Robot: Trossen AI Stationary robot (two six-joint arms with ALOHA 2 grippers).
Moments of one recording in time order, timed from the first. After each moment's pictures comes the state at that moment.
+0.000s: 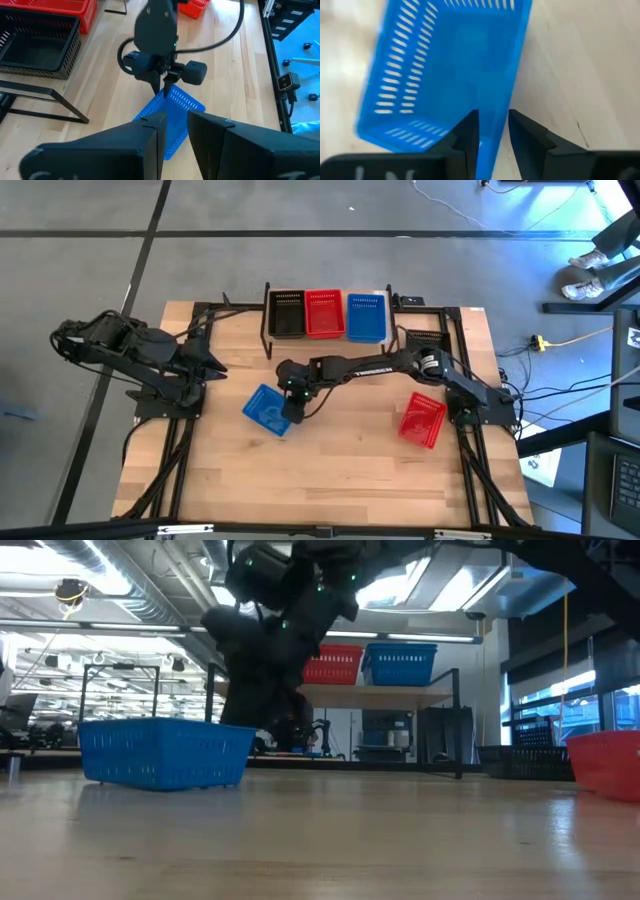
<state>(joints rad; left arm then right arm) -0.28 0.78 1.28 -1.14 -0.27 -0.36 -0.02 2.31 1.88 -0.58 -0.15 0.38</state>
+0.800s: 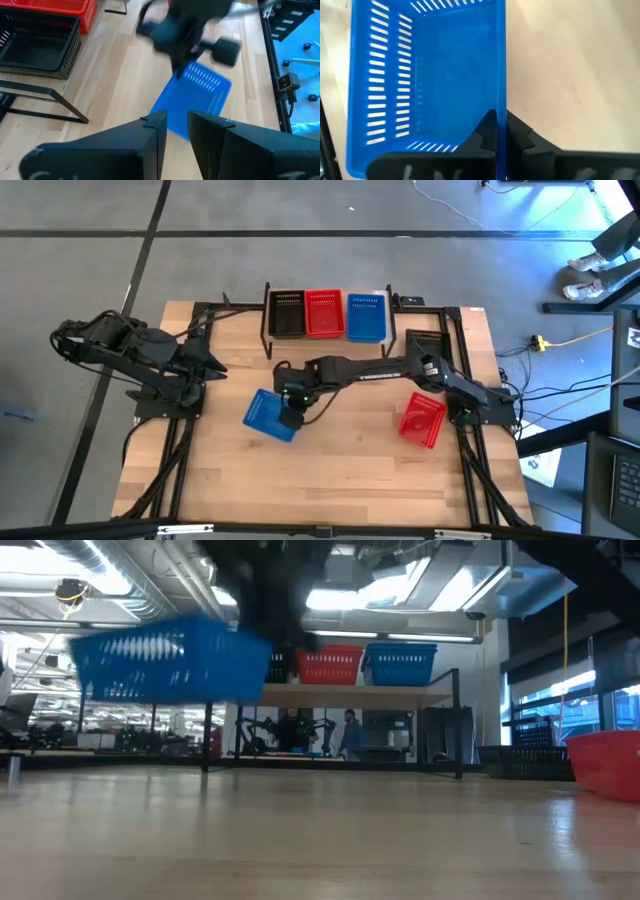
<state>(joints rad) -0.28 0.78 1.28 -1.14 -0.27 -0.36 0.07 2.32 2.25 -1.03 -0.03 0.49</state>
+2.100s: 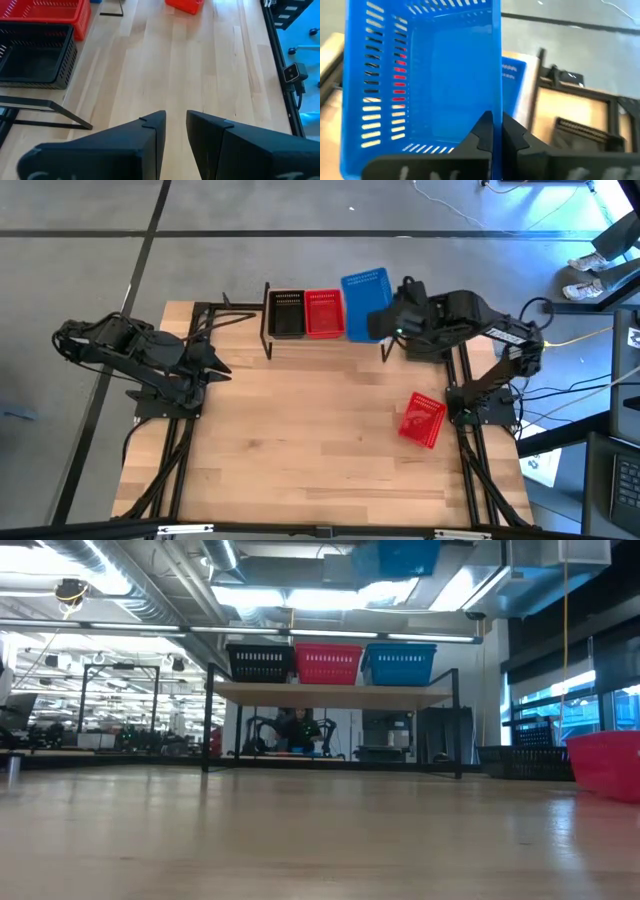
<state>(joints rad) -0.28 0.82 1.28 -1.12 -0.27 -0.28 -0.04 1.59 2.03 -1.57 0.69 1.13</state>
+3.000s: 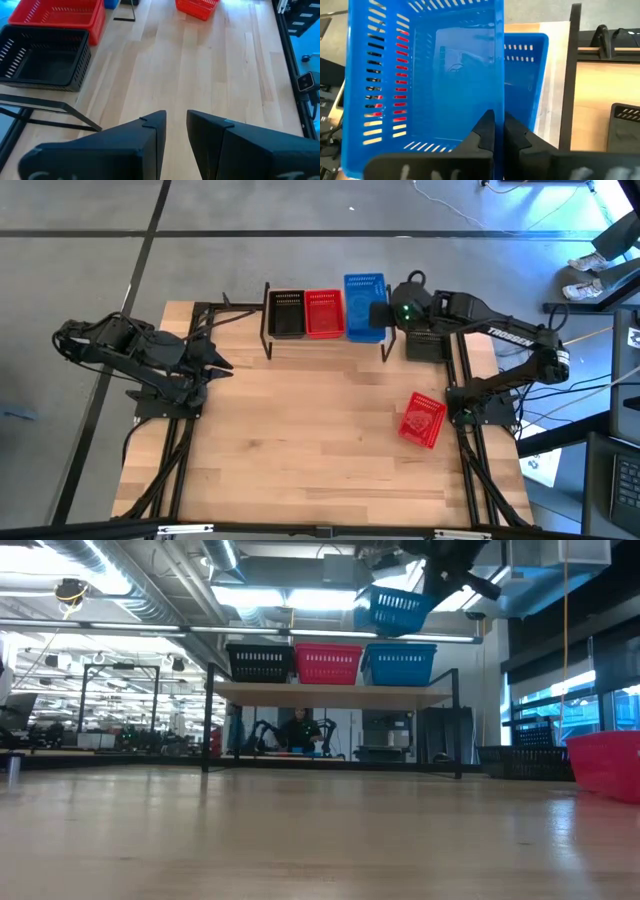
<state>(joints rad) -0.28 0.82 1.28 -1.11 -0.33 -0.29 -0.32 1.33 1.43 -0.96 0.37 1.02</state>
